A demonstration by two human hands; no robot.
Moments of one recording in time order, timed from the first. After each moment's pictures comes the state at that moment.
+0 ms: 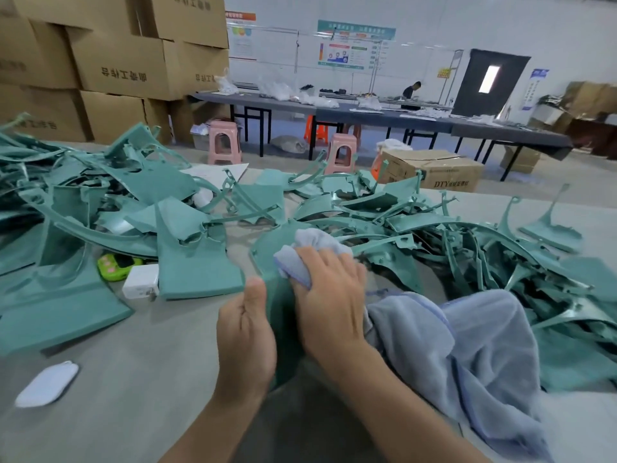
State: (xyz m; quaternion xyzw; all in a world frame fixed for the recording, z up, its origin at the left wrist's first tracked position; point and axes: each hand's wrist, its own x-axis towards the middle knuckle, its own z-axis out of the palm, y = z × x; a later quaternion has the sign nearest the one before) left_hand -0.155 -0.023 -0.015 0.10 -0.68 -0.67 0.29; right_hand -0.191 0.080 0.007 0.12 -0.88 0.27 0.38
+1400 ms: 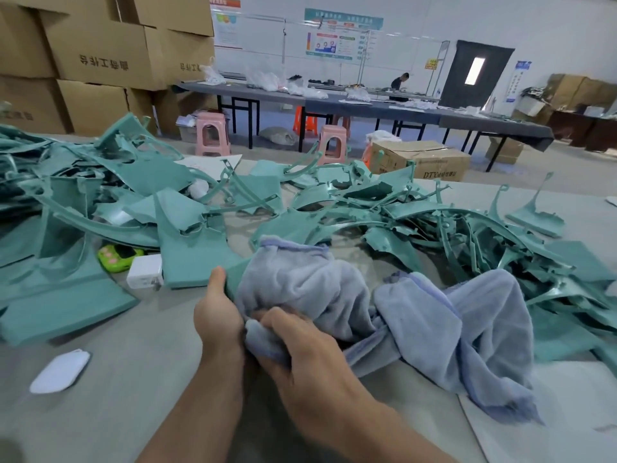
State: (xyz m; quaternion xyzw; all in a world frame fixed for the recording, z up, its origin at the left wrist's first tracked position) left_hand -0.178 -0.055 -0.014 0.26 -0.39 -0.86 0.18; right_hand -0.103 0.068 -0.001 0.30 -0.86 0.39 0.13
